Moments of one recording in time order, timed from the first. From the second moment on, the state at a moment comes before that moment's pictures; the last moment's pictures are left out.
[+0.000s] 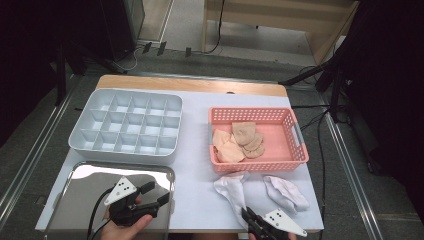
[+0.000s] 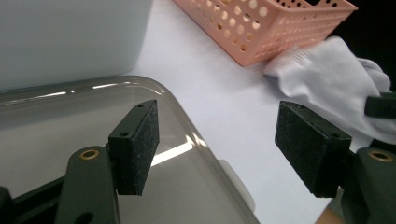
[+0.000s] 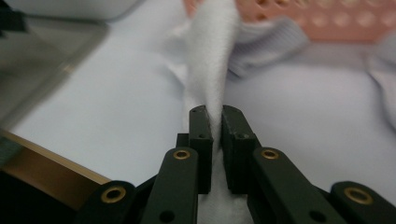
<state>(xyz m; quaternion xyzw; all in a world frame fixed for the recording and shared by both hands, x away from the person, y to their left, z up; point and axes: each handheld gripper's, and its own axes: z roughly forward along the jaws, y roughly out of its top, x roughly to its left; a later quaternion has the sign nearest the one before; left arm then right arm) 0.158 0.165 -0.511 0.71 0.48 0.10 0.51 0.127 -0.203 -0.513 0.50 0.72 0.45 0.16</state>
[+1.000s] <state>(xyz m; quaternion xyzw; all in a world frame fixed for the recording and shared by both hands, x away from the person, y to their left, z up) 0.151 0.112 -0.519 0.74 0.44 0.08 0.51 0.195 -0.196 -0.526 0.57 0.65 0.47 0.18</state>
